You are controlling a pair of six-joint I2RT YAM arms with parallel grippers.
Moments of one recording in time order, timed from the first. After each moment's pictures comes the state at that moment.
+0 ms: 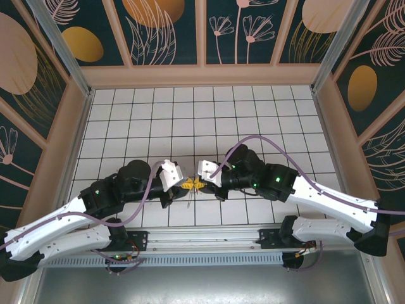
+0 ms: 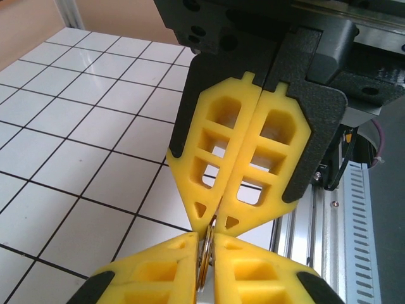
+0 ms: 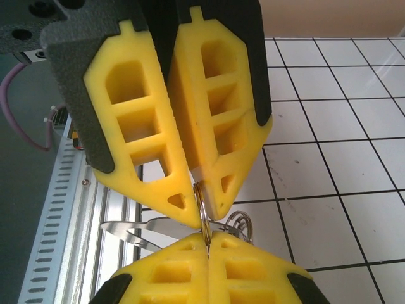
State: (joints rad) left arm -1.06 0.77 0.81 -0.46 0.20 0.05; right arm 1.12 1.05 0.99 -0.48 -0.31 -0.30
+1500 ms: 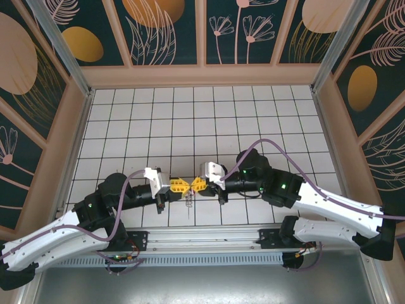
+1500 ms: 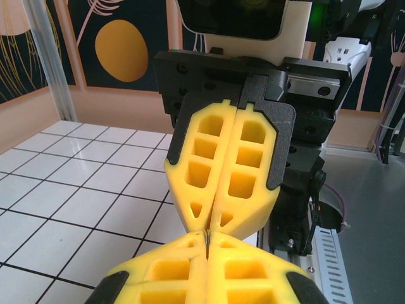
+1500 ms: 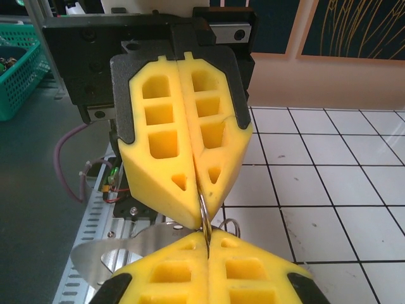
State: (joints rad) left arm -1.06 0.54 0.59 -0.13 0.28 -0.01; right arm 1.13 0.96 0.88 -0.24 -0.41 -0.23
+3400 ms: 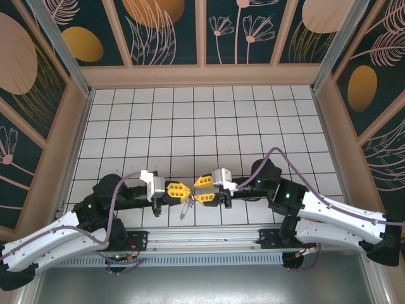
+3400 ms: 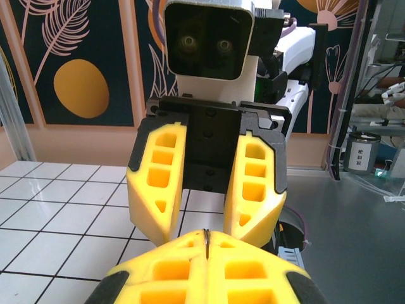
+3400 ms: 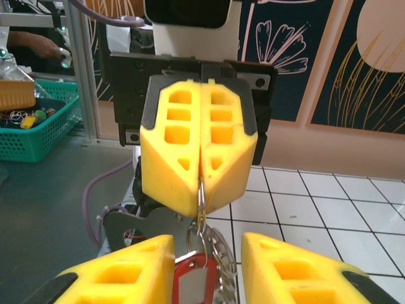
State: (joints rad) left arm -1.06 0.53 0.58 -0.03 0.42 -0.03; right arm 1.14 0.84 0.69 0.08 -0.50 -0.17
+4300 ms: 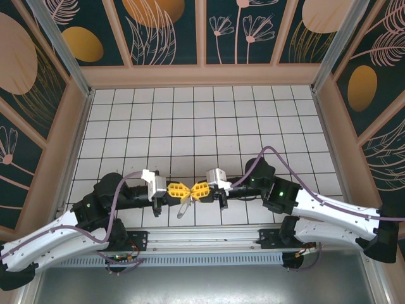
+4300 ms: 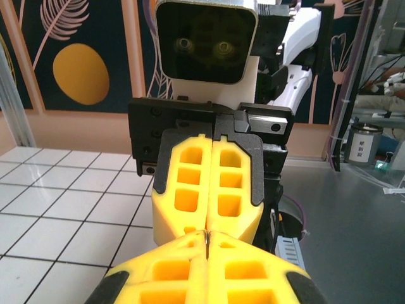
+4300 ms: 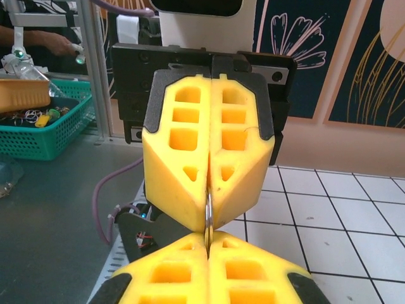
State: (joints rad) left arm -1.06 0.55 0.62 -0.11 0.41 -0.03; right arm 1.14 0.90 0.70 0.11 -0.54 -0.16
